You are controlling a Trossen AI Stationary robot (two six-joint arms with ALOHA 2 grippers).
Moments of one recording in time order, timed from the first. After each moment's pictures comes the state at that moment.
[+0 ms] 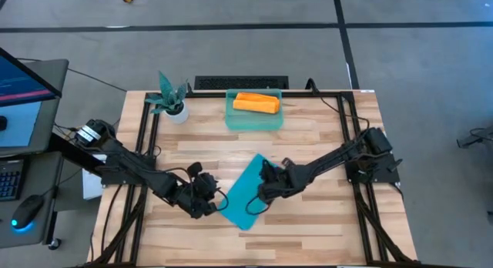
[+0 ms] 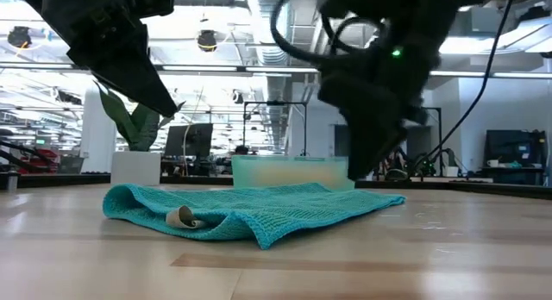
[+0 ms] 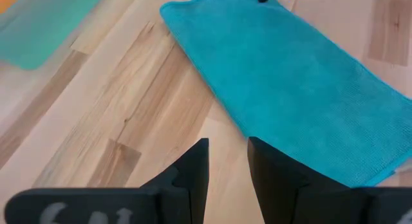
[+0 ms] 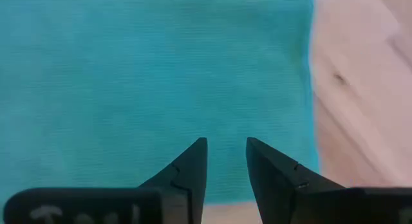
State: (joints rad) left arm -0.56 1.51 0.85 -0.41 -0.67 -0.77; right arm 0.33 1.90 1.21 -0.67 0.41 0.88
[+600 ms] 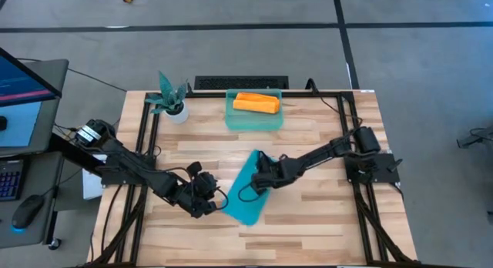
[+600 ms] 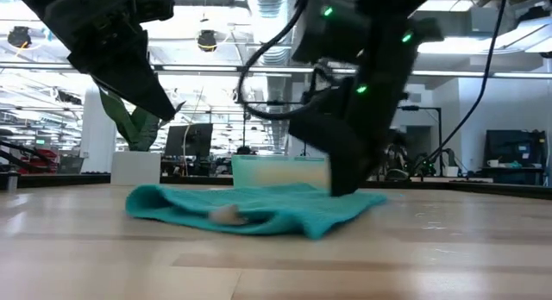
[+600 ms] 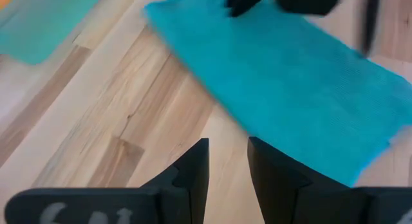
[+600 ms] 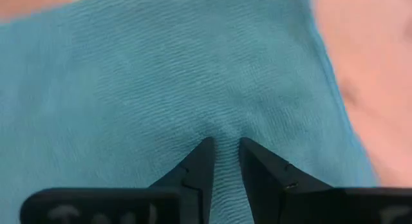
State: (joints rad) left arm -0.55 1.51 0.85 -0.41 -0.67 -0.78; right arm 0.22 1.99 1.22 -0.61 0.37 0.96
